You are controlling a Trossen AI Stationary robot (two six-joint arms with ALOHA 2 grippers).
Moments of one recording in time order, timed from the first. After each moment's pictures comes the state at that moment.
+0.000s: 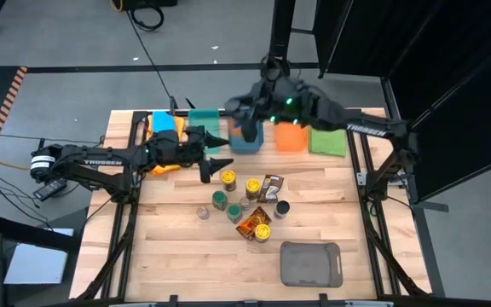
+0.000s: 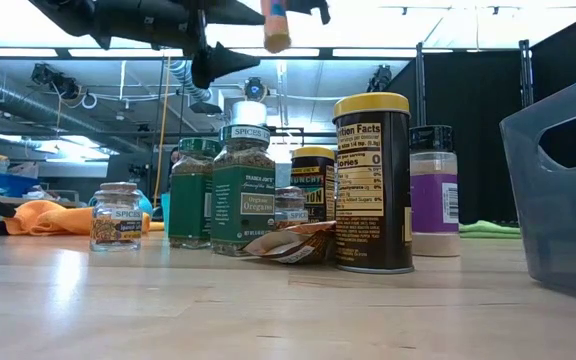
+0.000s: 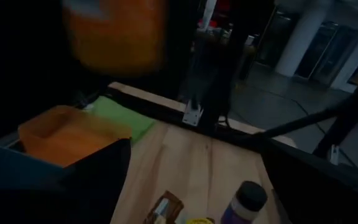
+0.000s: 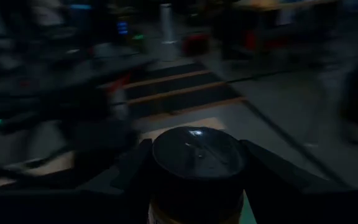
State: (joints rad) left arm 0.19 1.12 0.67 0.39 0.02 -0.26; right arm -0.26 1.65 1.70 -0.24 0.03 0.08
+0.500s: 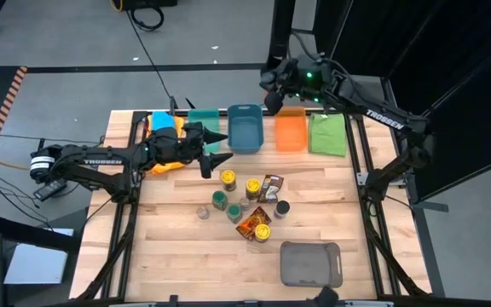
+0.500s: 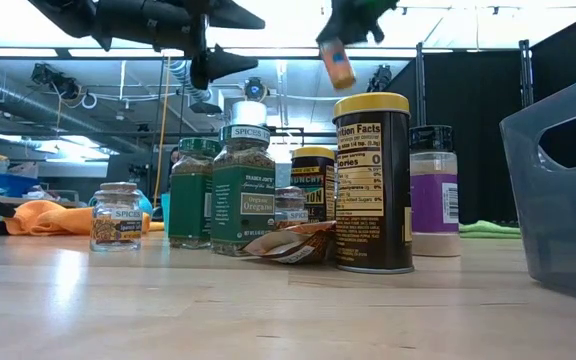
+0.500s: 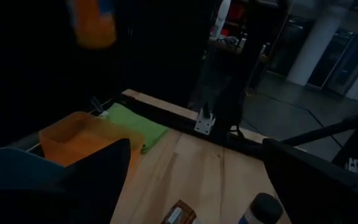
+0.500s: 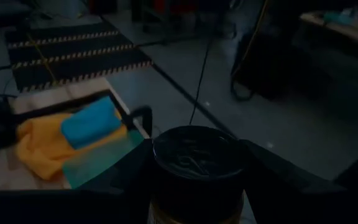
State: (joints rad) left arm 0.21 1.11 0.67 0.41 -0.01 -0.27; right arm -0.52 1.53 1.61 -0.44 0.13 -0.04
